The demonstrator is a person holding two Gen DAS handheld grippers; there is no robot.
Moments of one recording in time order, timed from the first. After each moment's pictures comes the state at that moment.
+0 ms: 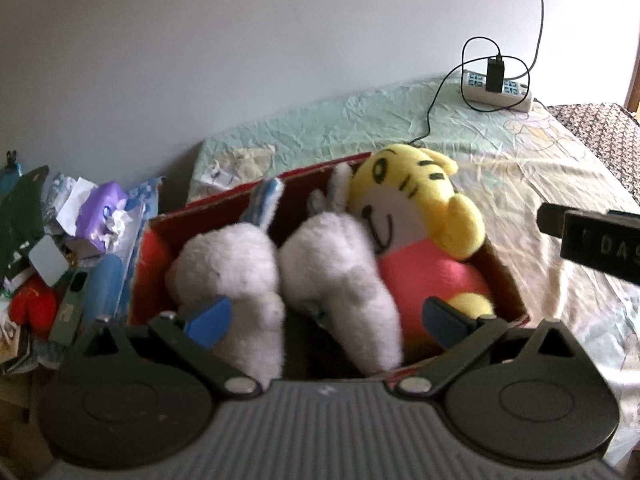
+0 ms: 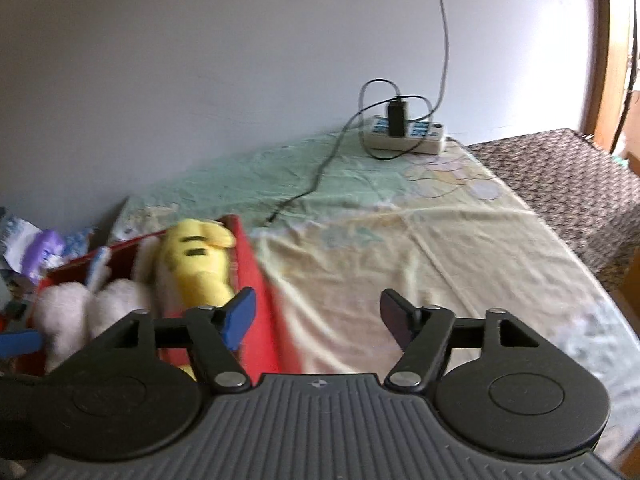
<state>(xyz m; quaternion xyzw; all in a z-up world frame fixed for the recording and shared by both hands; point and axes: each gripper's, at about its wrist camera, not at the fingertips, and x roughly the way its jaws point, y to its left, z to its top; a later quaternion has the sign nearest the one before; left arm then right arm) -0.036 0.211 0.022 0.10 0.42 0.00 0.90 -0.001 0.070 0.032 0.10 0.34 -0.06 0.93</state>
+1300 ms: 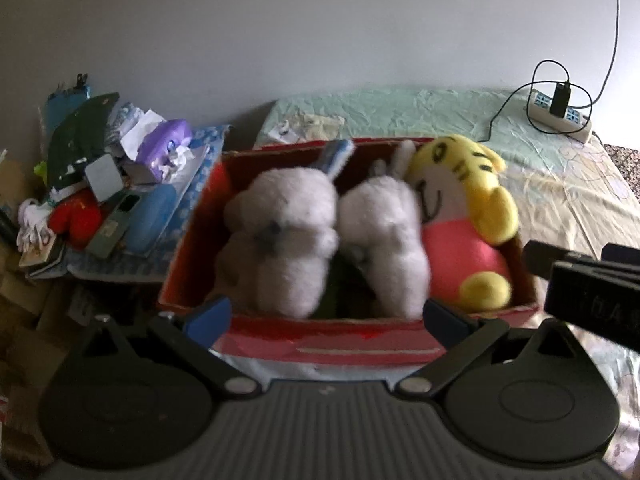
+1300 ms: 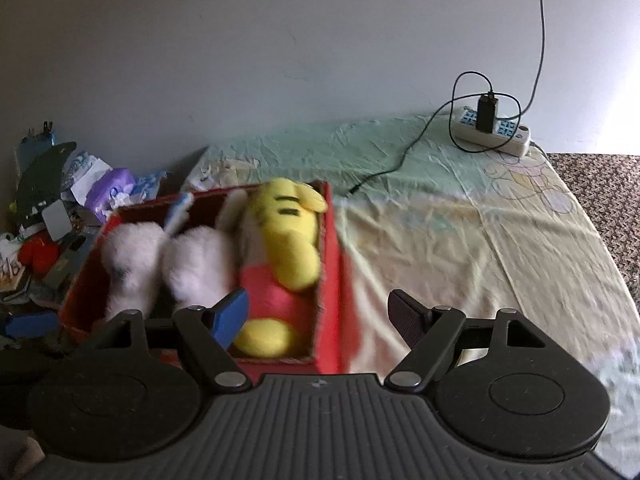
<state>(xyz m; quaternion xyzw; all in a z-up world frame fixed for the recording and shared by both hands) -0.074 0.229 0.032 0.02 0.43 0.11 0.89 -0.003 0.102 0.050 0.06 0.37 0.08 0.92</state>
